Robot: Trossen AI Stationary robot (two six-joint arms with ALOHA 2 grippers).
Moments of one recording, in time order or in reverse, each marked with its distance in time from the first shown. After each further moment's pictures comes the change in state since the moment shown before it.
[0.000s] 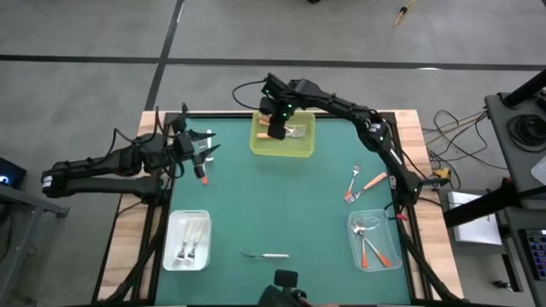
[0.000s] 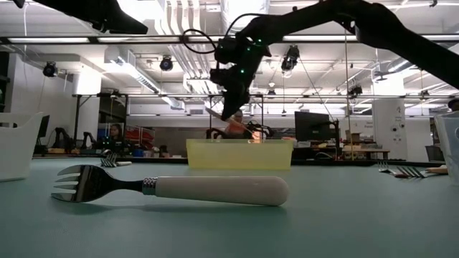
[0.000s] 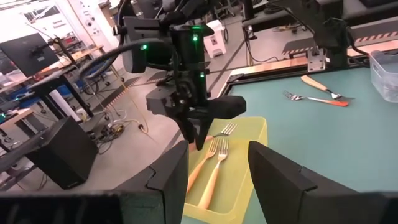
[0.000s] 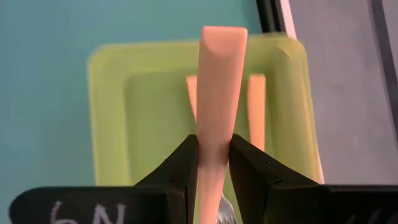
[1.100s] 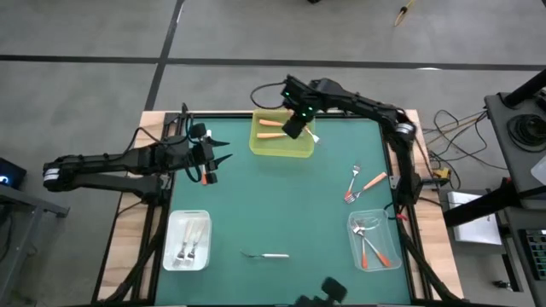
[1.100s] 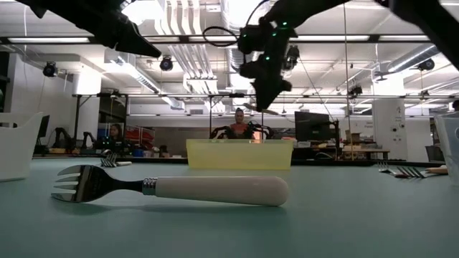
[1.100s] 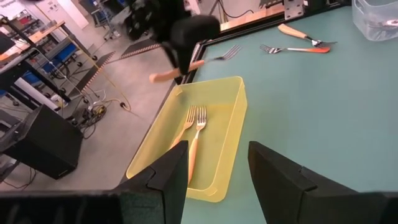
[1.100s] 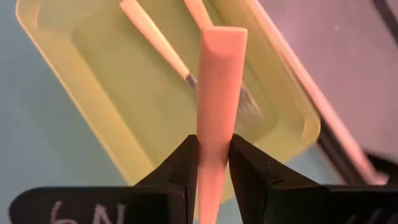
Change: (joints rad) left arm -0.001 0.195 0.000 0.003 0.052 0.052; right arm -0.017 -0.308 -0.380 -0.046 0.173 0.433
